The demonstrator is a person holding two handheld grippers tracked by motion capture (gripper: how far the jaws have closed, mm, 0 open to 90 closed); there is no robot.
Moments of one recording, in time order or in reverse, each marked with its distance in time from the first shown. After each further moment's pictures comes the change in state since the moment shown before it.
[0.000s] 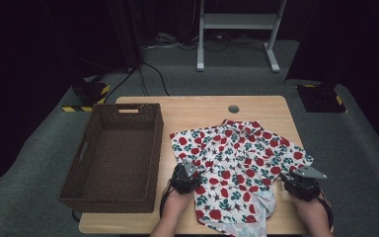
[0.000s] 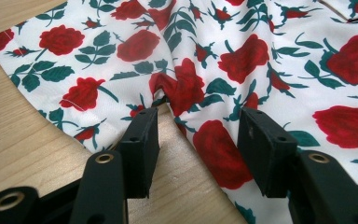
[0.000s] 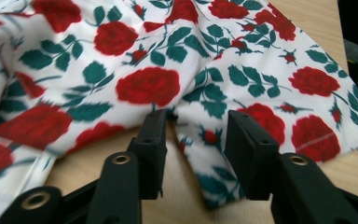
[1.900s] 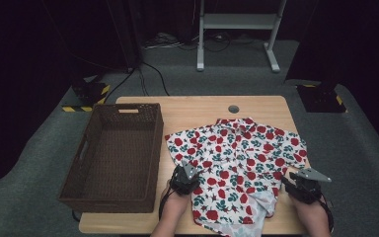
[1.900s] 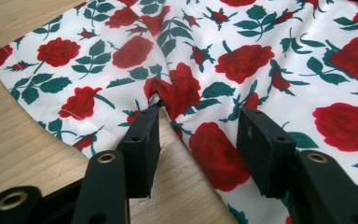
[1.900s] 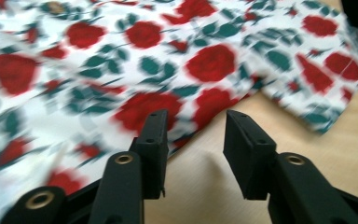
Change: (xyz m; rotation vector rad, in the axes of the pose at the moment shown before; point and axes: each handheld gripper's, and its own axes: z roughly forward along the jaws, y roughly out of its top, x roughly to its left) left arm -0.002 -0.003 -0.004 -0.003 0.053 0.028; right arm 0.006 -0.009 -0.013 -0.017 0.031 0.088
